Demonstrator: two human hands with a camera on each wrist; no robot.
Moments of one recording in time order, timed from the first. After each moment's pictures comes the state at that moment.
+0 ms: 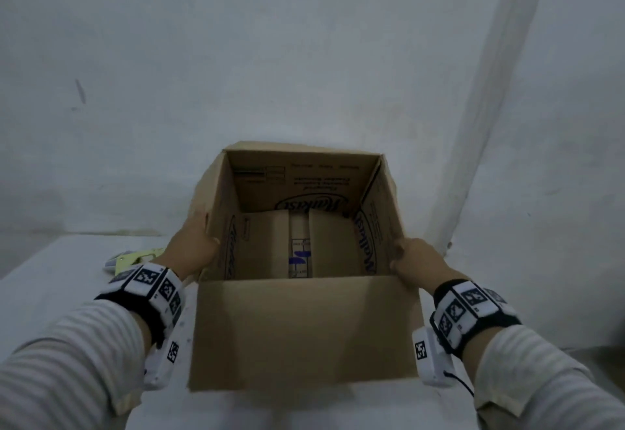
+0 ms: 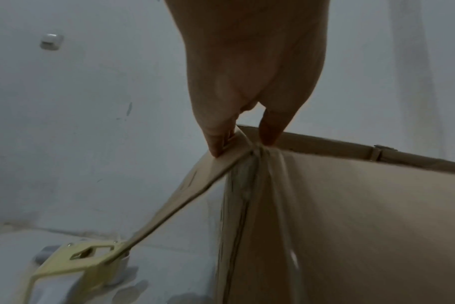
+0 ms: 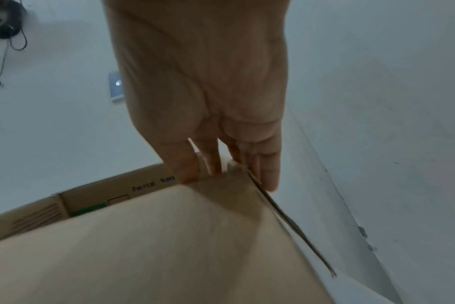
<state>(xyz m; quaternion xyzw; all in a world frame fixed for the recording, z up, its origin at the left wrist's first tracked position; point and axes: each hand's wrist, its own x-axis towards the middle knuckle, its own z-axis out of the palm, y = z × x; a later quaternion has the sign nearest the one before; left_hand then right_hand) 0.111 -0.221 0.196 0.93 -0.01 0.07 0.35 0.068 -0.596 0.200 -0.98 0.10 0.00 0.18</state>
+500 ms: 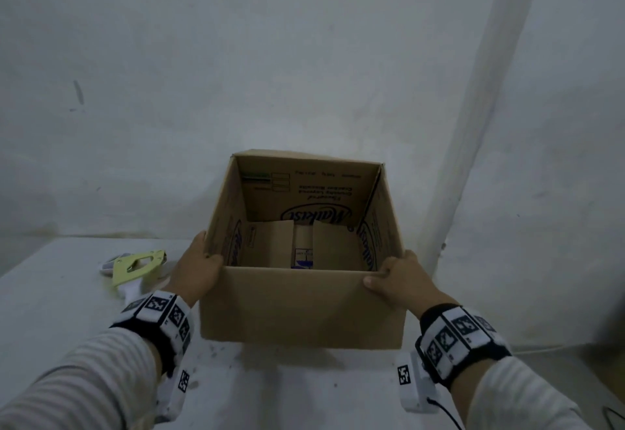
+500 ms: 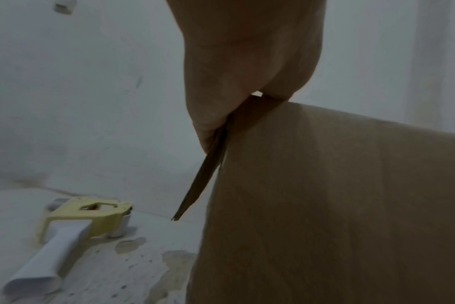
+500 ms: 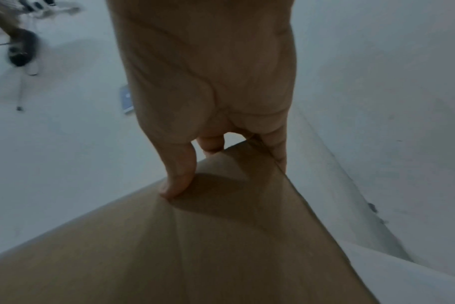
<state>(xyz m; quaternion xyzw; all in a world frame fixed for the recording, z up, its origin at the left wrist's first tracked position) 0.089 -0.222 0.167 0.89 0.06 0.04 0.44 0.036 -0.562 0.188 -0.97 0.11 0.04 0.20</state>
